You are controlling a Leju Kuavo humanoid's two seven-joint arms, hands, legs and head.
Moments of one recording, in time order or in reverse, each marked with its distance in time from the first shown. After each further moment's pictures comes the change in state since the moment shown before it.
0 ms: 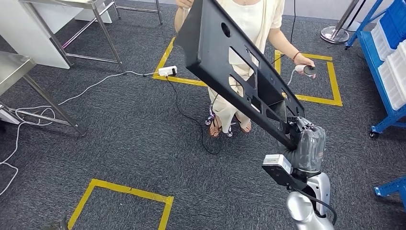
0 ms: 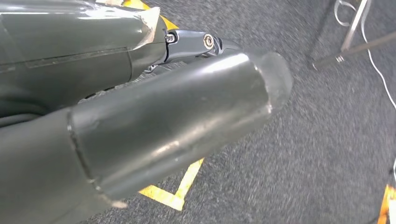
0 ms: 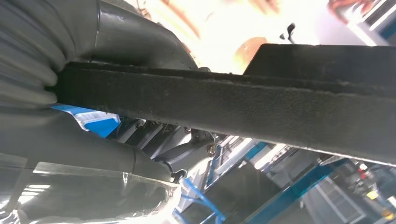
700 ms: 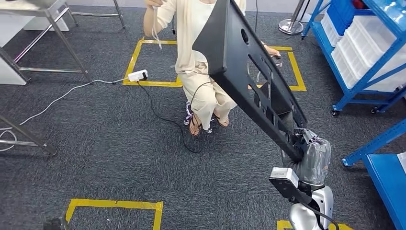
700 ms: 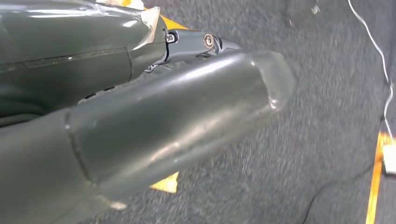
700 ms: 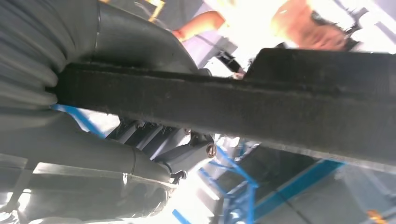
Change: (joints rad) left arm -0.013 -0.007 0.001 -0.003 -0.018 0.001 0.000; right arm 0.100 0.000 -0.032 -0.036 -0.063 -0.026 -0.060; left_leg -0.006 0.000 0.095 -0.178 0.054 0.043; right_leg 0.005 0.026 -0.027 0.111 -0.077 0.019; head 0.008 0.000
